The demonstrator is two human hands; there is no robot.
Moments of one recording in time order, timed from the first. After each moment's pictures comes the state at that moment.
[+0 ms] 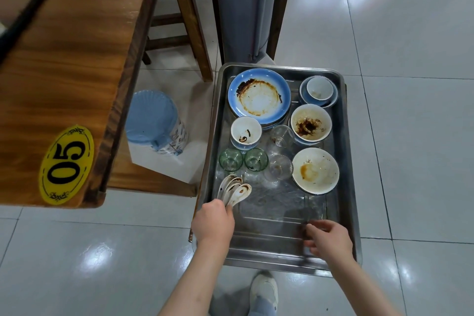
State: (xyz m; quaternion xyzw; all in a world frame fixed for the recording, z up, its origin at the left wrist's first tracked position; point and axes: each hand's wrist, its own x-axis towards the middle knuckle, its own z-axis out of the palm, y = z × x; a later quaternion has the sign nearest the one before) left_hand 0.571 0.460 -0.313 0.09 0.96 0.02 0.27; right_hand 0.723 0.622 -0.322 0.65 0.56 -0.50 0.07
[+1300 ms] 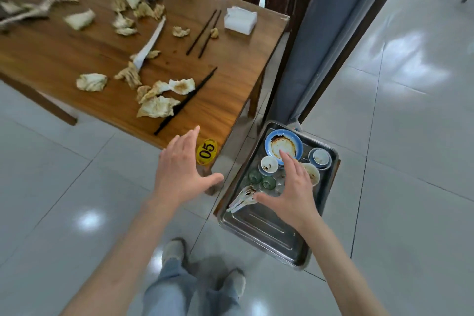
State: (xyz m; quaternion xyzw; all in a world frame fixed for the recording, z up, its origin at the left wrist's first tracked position) left_hand 0.548 0.348 0.032 0.11 0.97 0.20 0.07; right_hand 0.633 0.570 0.011 0.15 0.93 -0.34 0.05
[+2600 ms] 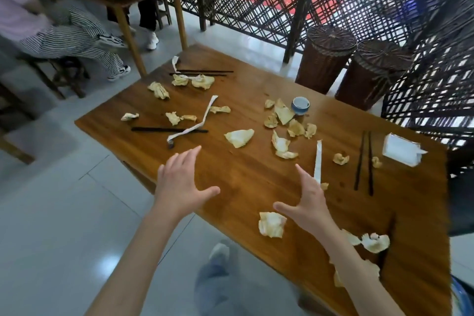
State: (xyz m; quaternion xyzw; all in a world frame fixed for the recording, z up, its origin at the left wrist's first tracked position) left_hand 0.164 -0.103 0.121 0.00 0.98 0.18 0.04; right_hand 0.198 0.166 0.069 0.11 0.94 -0.33 0.05
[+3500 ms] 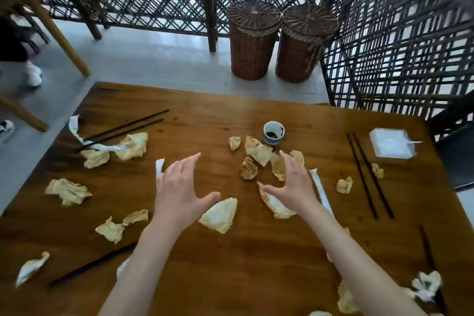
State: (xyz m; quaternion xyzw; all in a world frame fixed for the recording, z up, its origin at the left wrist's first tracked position) left_hand -0.142 -0.046 0.083 0.21 0.96 0.19 0.07; right_hand -0.057 0.187 0.027 0.29 0.92 -0.26 0.03
